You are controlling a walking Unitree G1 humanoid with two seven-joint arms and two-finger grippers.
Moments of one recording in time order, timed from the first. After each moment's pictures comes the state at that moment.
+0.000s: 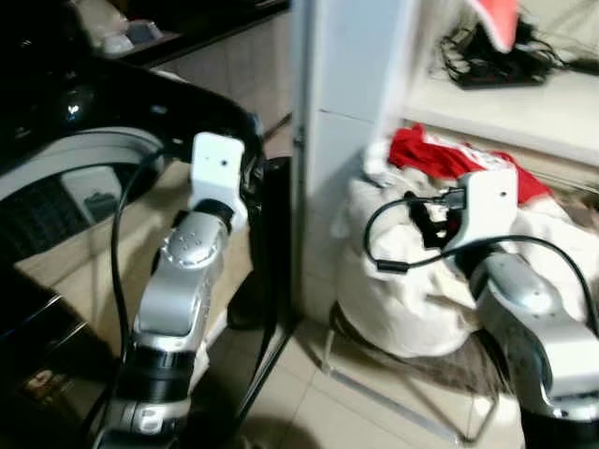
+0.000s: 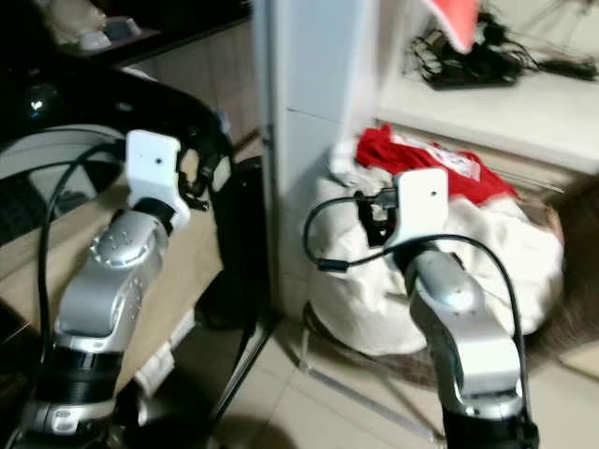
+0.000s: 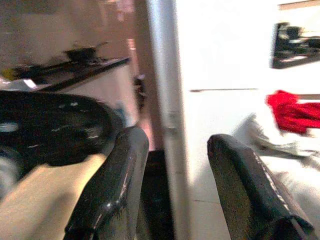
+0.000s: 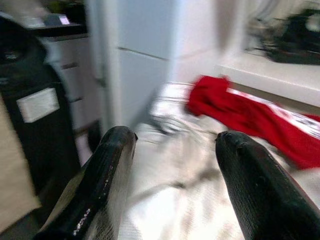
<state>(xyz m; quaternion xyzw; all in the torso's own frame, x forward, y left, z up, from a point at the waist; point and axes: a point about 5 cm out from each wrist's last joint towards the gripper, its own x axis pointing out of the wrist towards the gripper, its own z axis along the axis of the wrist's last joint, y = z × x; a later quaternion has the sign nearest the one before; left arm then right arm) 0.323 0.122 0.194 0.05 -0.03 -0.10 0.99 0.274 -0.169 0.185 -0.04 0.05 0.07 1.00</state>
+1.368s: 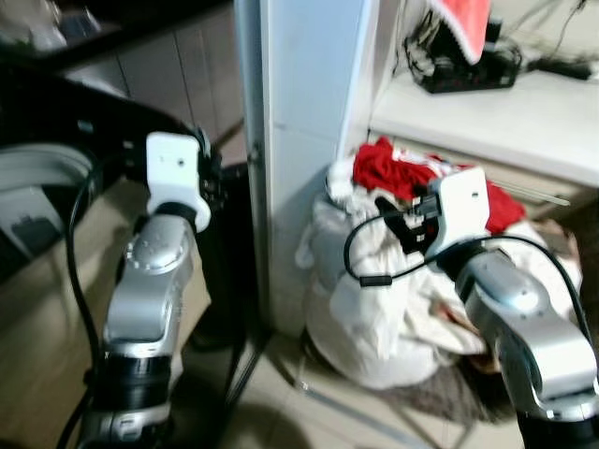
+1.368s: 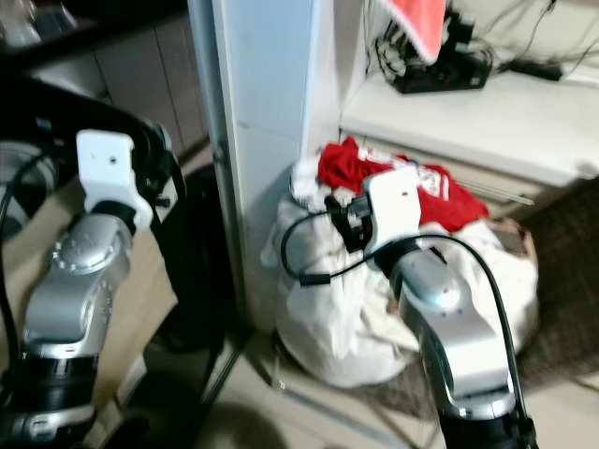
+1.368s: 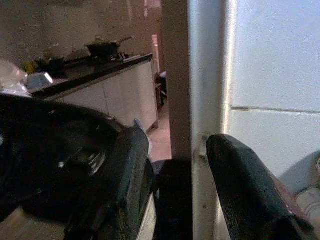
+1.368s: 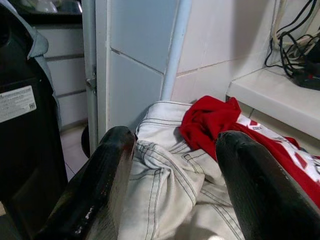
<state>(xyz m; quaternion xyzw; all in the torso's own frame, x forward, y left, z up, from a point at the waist) 0.317 0.156 0.194 0.06 -0.04 -0.02 1.00 0.271 -0.146 0.186 -0.08 0.03 0.16 0.98</state>
